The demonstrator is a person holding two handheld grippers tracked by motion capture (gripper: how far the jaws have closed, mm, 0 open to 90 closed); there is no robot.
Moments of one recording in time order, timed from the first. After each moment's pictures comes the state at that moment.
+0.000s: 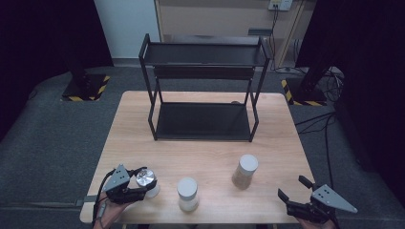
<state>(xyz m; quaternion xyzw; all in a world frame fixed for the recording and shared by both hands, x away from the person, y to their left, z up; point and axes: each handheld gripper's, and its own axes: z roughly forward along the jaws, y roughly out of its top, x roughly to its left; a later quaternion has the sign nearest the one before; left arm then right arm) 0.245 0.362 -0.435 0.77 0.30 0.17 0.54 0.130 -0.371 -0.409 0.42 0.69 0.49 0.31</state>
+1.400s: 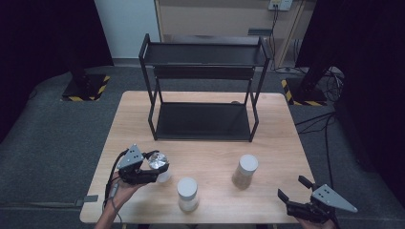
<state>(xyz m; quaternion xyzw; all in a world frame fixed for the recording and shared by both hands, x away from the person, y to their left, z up) 0.294 0.325 -0.391 0.78 0.28 0.16 0.54 0.132 -0.373 -0.410 0.42 0.69 0.50 0.30</state>
